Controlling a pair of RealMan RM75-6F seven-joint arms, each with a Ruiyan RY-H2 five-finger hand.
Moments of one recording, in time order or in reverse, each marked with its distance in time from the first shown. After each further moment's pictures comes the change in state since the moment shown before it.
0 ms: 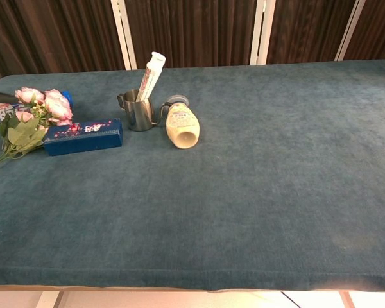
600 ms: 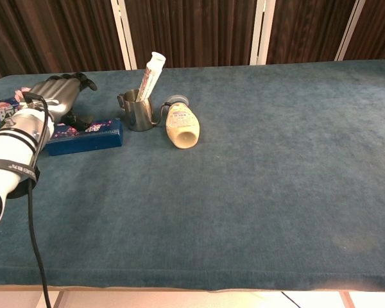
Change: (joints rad) left arm -0.420 -0.649 -0.421 0.803 -0.442 -0.234 0.268; right arm -0.011 0.061 0.026 -0.003 0.023 0.029 0.172
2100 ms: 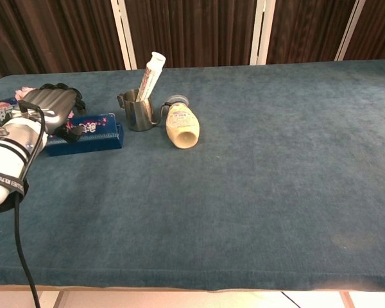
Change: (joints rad) left arm 0.034 0.036 0.040 -0.145 -0.087 0.059 0.221; right arm 0.004 -0.005 0.000 0.002 0.000 -0.002 -0.005
